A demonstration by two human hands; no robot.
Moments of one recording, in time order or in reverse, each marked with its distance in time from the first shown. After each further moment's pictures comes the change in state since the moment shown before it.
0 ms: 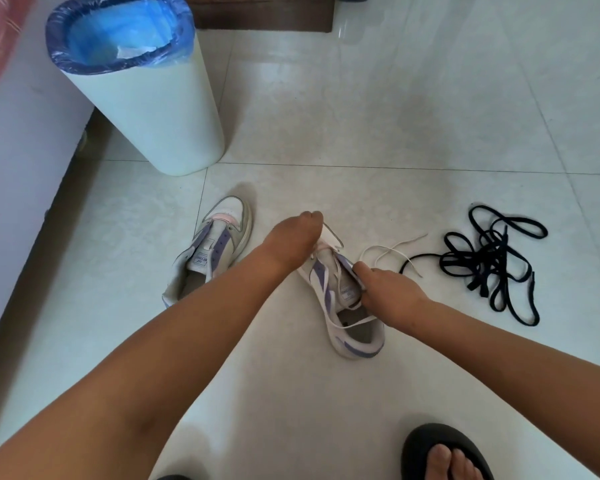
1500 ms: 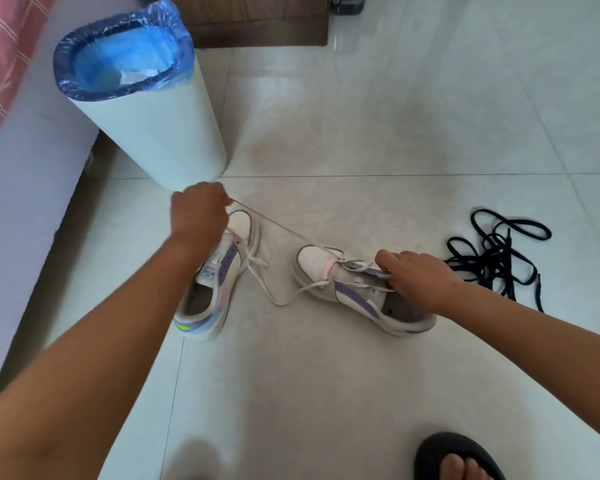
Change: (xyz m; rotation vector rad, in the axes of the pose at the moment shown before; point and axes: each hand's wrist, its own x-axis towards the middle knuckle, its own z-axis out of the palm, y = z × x) left_hand -0.025 -0.108 -0.047 0.020 0.284 -0.481; right_hand 0.000 0.037 -0.031 -0.251 0.050 -0.072
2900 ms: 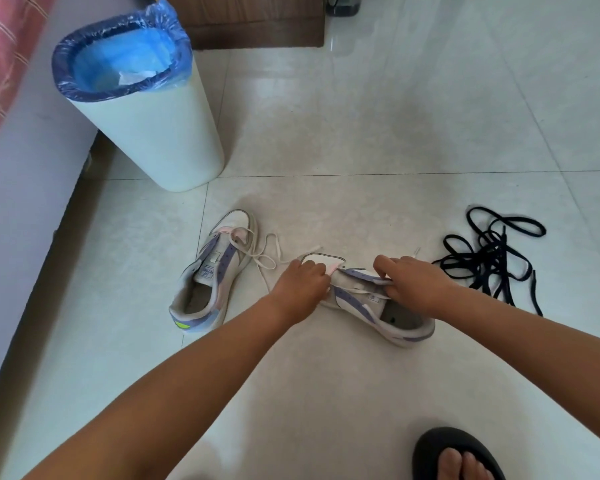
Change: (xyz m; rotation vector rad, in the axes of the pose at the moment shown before) left_hand -0.086 0.096 0.076 0.175 -0.339 0.724; right_hand -0.001 0.000 0.017 0.164 -0.025 0.047
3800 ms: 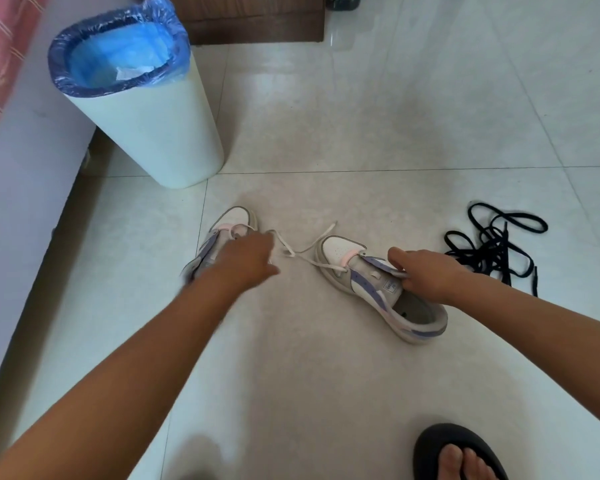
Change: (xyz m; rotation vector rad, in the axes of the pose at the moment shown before) left_hand -0.032 -0.064 -0.043 -0.254 -0.076 -0.425; right_hand 0.006 0.020 -0.004 -0.021 -0.102 0.065
